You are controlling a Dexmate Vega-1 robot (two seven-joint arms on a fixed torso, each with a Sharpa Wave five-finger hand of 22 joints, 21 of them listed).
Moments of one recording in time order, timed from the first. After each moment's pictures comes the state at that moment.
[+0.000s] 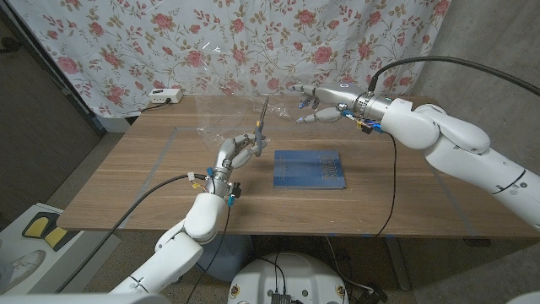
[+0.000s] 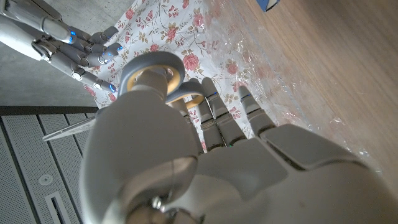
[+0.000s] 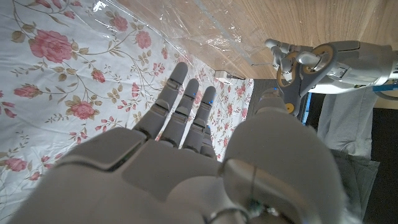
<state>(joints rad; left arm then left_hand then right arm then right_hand) 1.27 0.55 0.38 -1.89 -0.16 -0.25 0.43 1.18 0.14 0.31 -0.16 0.18 0.94 -0.10 0.37 0.26 0.59 -0.06 0.67 0.63 0.52 -0.19 0.43 0.44 0.28 0.11 0.28 0.21 -0.86 -0.97 -0.37 -2.17 -0.43 0.06 0.22 0.87 0.07 0.06 0.01 0.19 0.01 0.00 0.19 0.21 0.42 -0.08 0.57 0.36 0.50 -0.05 0.20 0.63 0.46 -0.01 0.73 0.18</state>
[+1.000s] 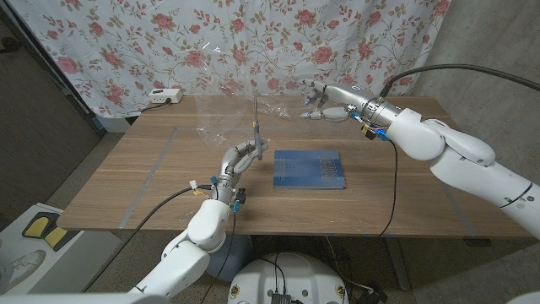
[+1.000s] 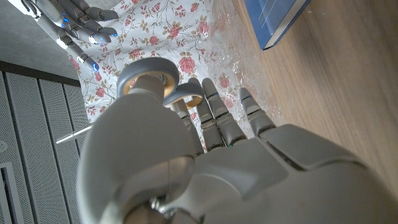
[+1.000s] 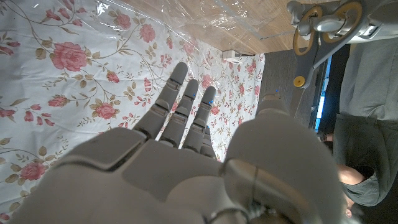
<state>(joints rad) 1.31 0.51 0.40 -1.90 -0.33 -0.25 0.39 1.14 0.14 0.31 -0.14 0.18 0.93 -0.09 0.41 0.29 0.59 -0.06 0.69 0.65 0.61 -0.19 0.43 0.45 0.28 0.11 0.30 0.21 -0.95 -0.97 -0.32 -2.15 -0.33 0.06 0.07 0.84 0.07 0.05 0.01 0.19 0.01 0.00 0.19 0.21 0.42 -0.08 0.57 0.36 0.49 -0.05 0.20 0.63 0.46 -0.01 0.73 0.18</state>
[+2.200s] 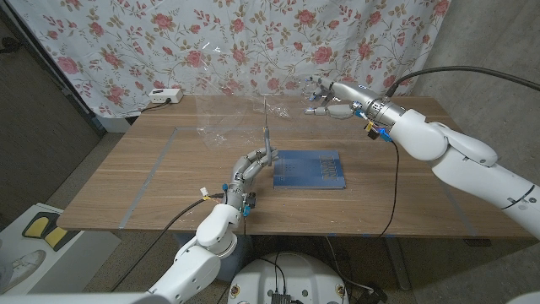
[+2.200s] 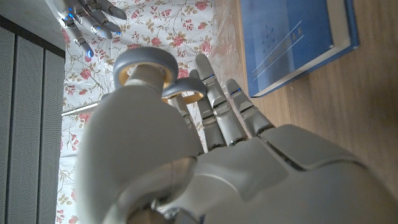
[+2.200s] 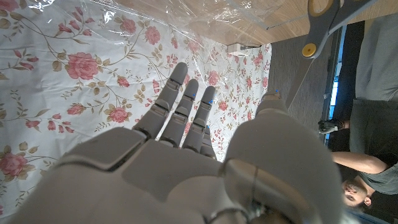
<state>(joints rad) 1.30 0.46 0.46 -1.89 -0.57 -0.24 0.30 1.21 0.07 0.33 -0.17 0.19 0.99 -0.09 0.46 0.30 0.69 0.00 0.71 0.67 0.88 -0.16 0.46 0.44 0.40 0.00 0.39 0.24 -0.97 -0.98 -0.30 -2.15 -0.26 0.04 0.03 0.84 0.07 0.04 0.00 0.19 0.01 0.00 0.20 0.20 0.42 -0.08 0.57 0.35 0.49 -0.05 0.20 0.63 0.46 -0.01 0.72 0.18</state>
